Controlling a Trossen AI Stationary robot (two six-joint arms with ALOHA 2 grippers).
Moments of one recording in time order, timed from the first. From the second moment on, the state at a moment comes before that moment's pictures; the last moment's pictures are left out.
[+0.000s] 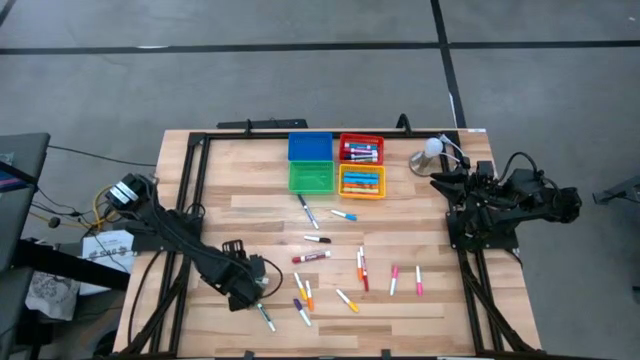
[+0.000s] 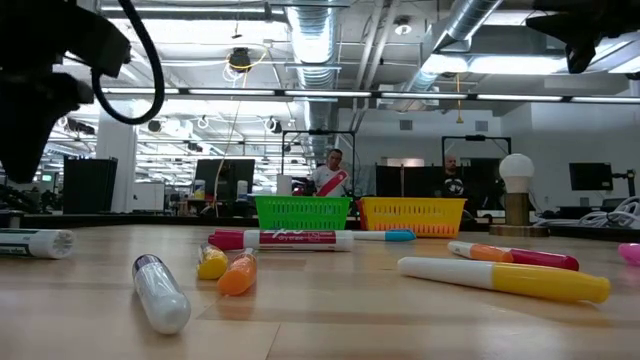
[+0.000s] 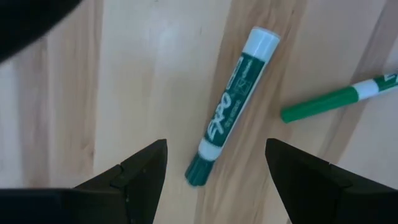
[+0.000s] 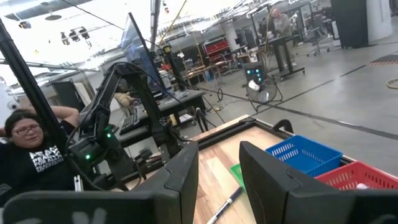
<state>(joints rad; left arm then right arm) -0.69 1.62 1.01 -0.97 -0.16 -0.82 0.14 0.01 0.45 -0.36 0.37 0.26</state>
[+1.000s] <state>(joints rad) -0.64 1.61 0.80 -0.66 -0.08 -0.69 0.14 0.01 0.45 -0.36 0.37 0.29</state>
